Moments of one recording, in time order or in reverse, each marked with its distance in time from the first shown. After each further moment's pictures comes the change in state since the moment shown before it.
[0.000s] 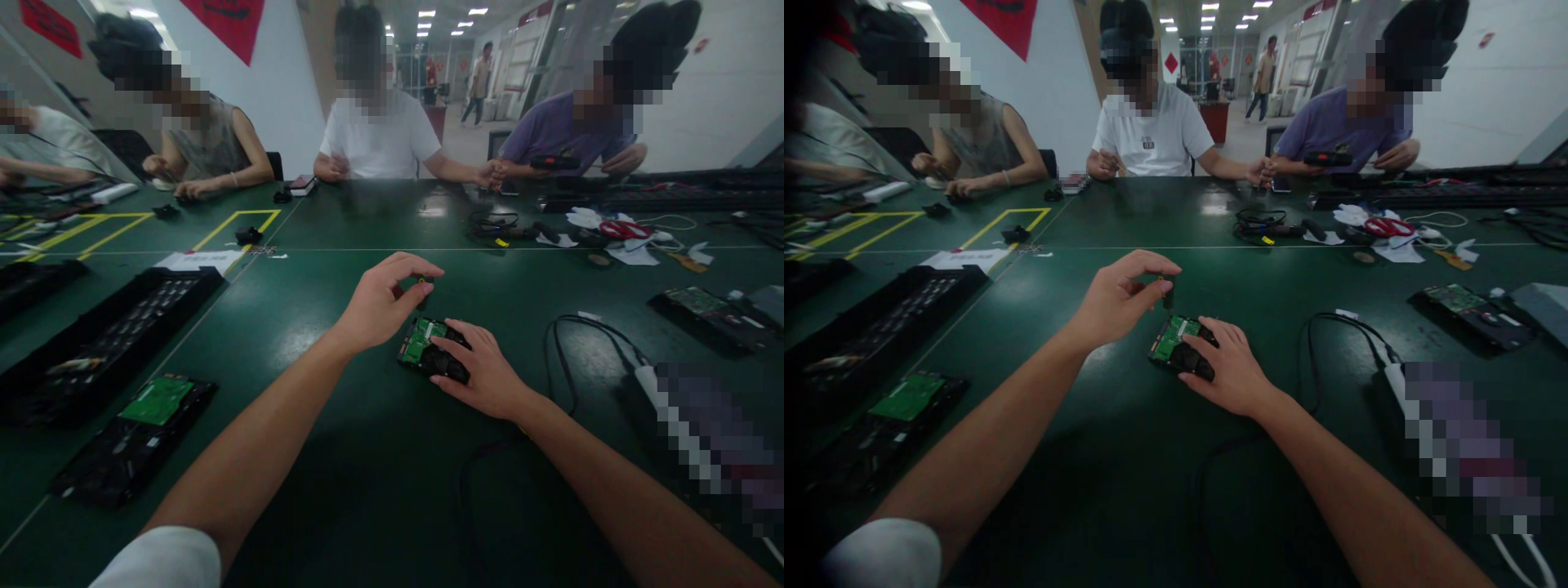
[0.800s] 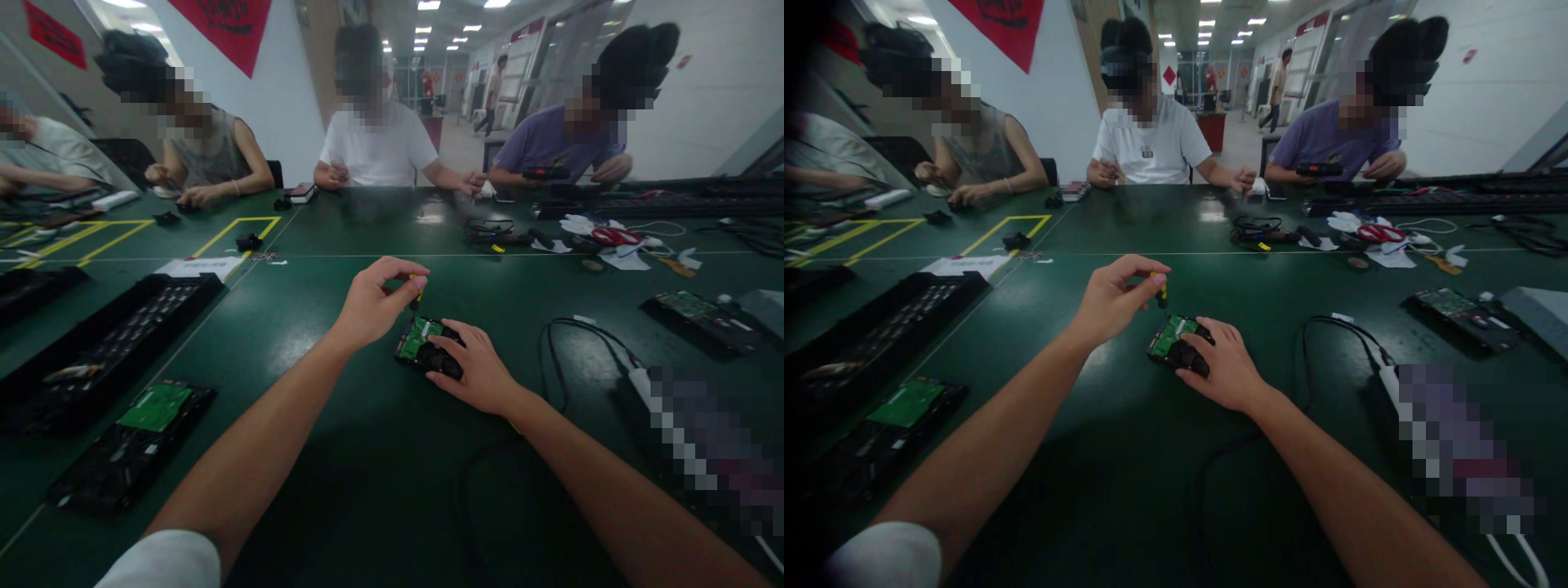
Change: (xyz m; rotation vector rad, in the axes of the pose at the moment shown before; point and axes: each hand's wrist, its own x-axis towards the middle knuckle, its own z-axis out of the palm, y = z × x) left_hand 0.002 -0.016 0.000 -0.098 0.106 -0.103; right_hand 0.010 0.002 0.004 -0.029 0.019 0.028
